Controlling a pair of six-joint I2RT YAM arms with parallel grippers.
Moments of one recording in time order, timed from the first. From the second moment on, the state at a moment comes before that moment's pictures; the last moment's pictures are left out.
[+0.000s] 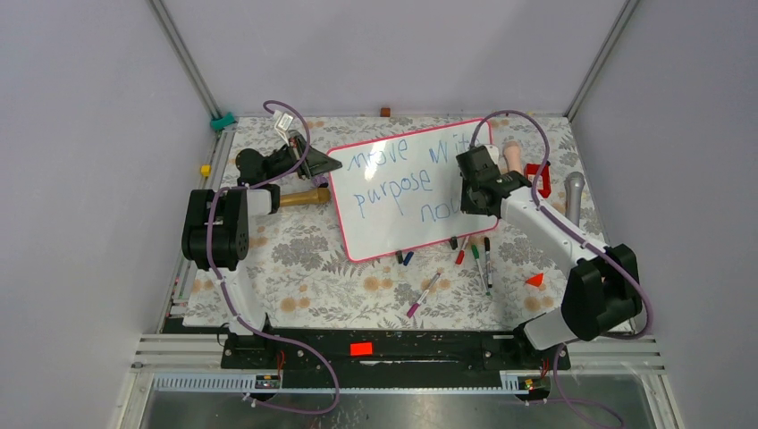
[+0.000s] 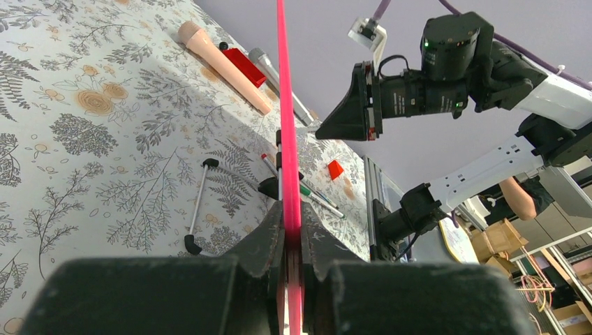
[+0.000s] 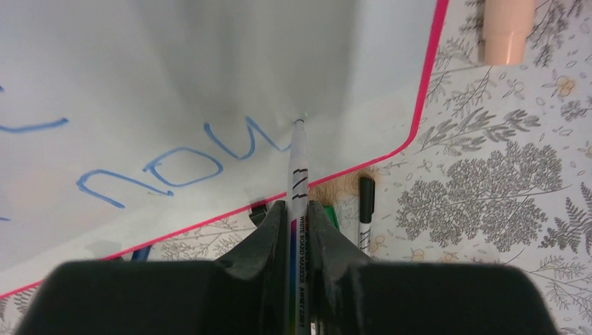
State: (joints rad) left arm 0.00 1.93 1.00 1.40 1.27 -1.17; right arm 0.44 1.47 1.14 -0.69 0.32 0.43
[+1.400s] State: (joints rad) left arm 0.00 1.93 1.00 1.40 1.27 -1.16; right arm 0.37 1.41 1.03 -0.60 0.29 0.45
